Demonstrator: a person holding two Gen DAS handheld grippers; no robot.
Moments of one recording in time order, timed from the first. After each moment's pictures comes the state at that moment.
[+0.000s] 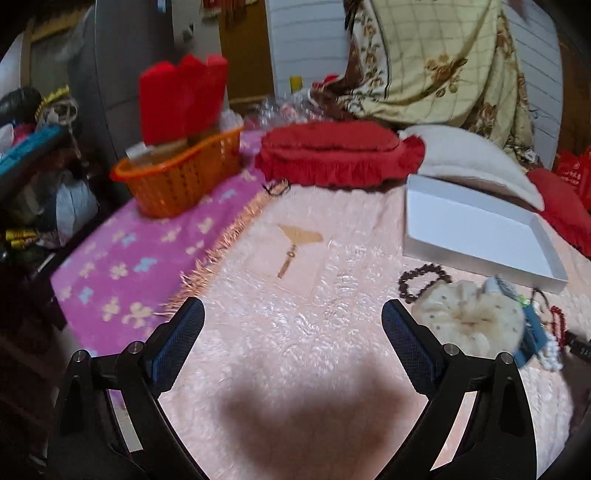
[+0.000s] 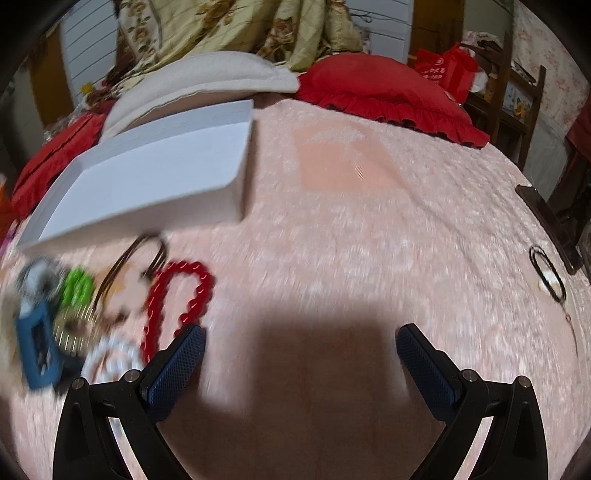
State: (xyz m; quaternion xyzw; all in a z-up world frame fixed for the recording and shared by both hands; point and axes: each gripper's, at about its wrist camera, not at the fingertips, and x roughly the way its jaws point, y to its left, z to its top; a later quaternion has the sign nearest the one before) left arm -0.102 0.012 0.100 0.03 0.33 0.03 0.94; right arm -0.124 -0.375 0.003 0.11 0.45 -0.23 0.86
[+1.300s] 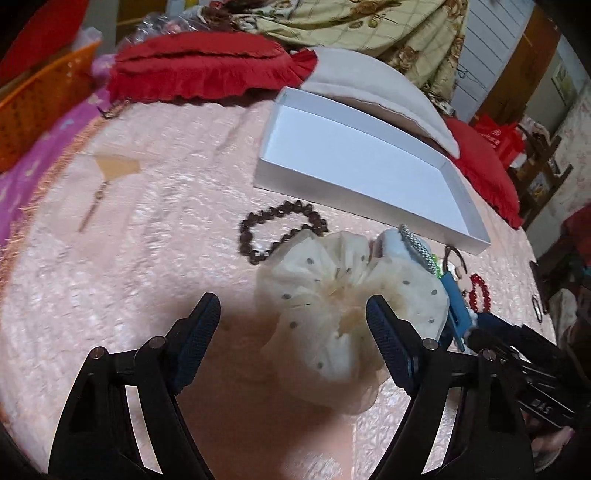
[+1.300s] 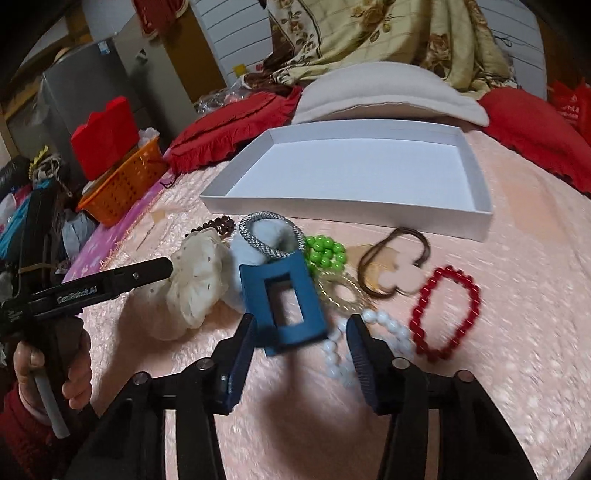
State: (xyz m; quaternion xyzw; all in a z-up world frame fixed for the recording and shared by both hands) left arm -0.030 -0.064 0.038 -0.05 0.48 -0.20 0.85; right arm -0.102 -0.266 0.034 0.12 0.43 0.06 0.89
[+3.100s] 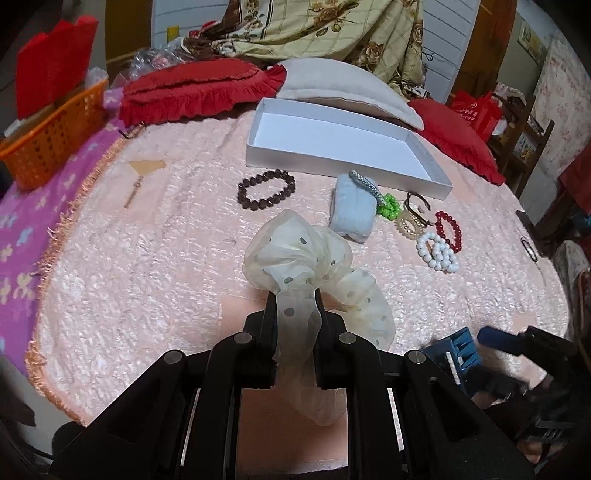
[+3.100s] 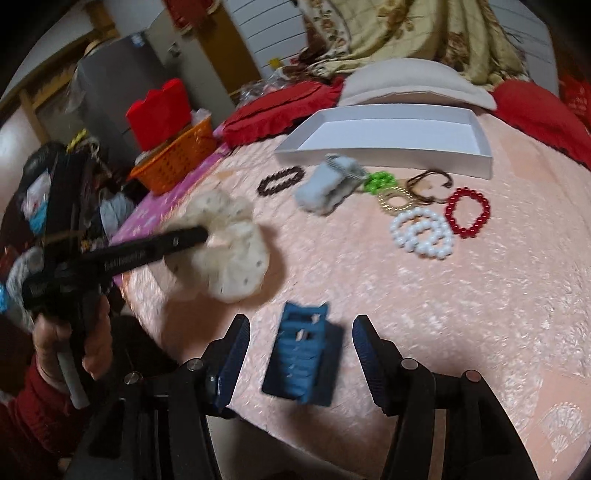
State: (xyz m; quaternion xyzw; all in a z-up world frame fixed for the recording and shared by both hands) left arm -0.140 -0.048 0.071 0.02 0.44 -0.20 0.87; right arm -0.216 -0.214 0.052 0.12 0.43 0.11 0.89
